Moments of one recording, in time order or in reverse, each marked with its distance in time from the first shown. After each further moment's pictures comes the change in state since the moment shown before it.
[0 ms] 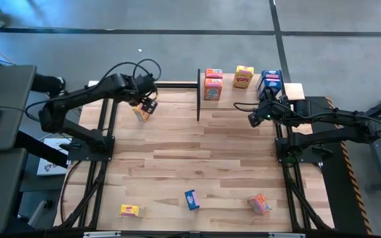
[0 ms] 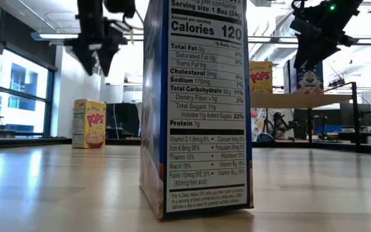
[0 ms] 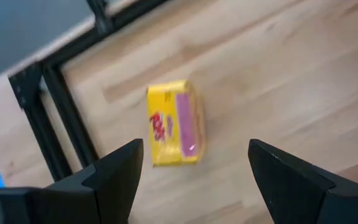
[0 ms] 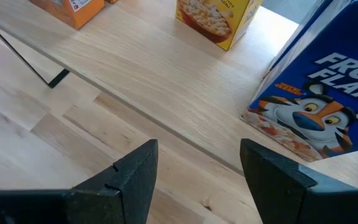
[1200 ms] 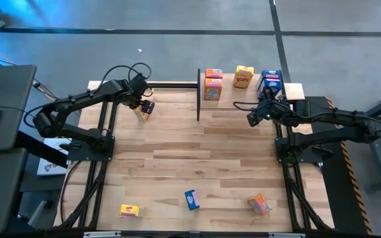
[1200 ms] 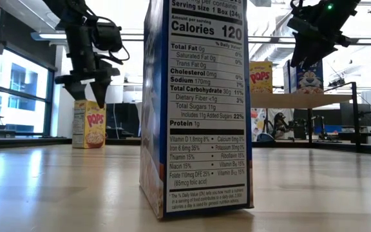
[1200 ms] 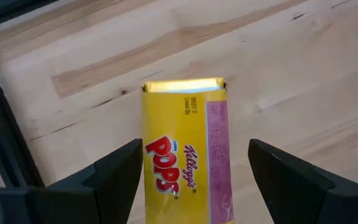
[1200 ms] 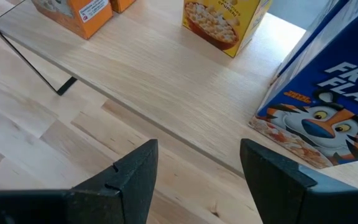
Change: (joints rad) left arm 0.225 -0.071 -0.365 0.400 0.212 0.112; right arm 0.000 0.006 0.000 0.036 -0.003 0.000
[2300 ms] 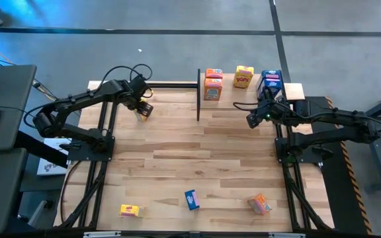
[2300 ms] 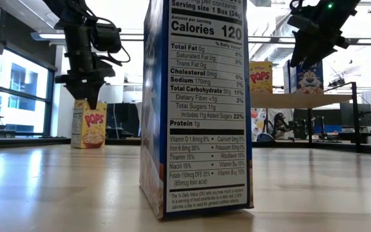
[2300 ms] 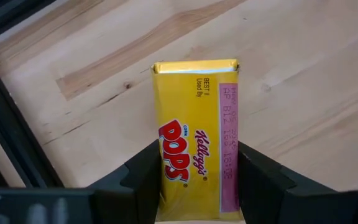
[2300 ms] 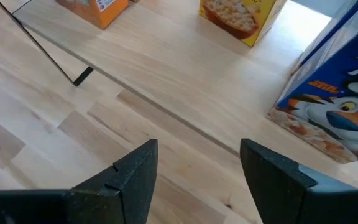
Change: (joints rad) left arm -0.002 0.000 0.001 -0.042 0.000 0.122; right arm 0.000 0.000 0.000 0.008 -0.068 0.004
